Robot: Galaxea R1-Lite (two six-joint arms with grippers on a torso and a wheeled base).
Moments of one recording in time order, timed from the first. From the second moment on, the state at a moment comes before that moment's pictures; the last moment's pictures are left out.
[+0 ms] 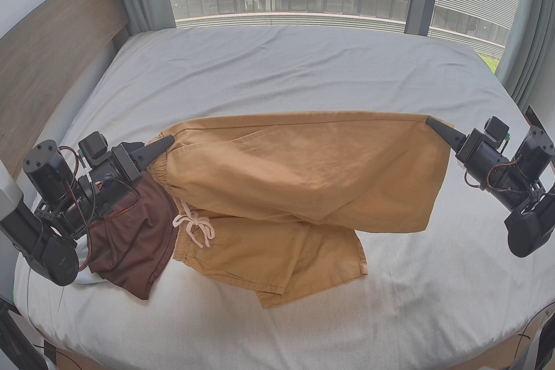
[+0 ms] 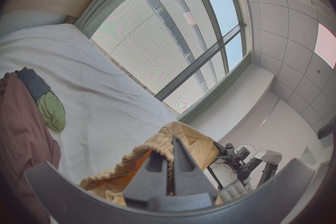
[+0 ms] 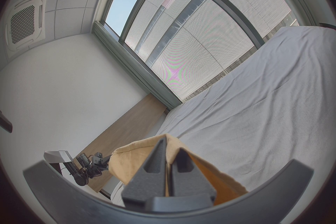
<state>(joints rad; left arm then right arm) -0.12 1.87 -0.50 -1.54 -0.59 -0.76 0.10 1.87 -0.56 -1.54 0.54 0.70</state>
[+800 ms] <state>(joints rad) -0.10 1.89 -0.52 -1.54 -0.58 -0.76 0.07 1.88 -0.57 -1.54 0.55 0.70</state>
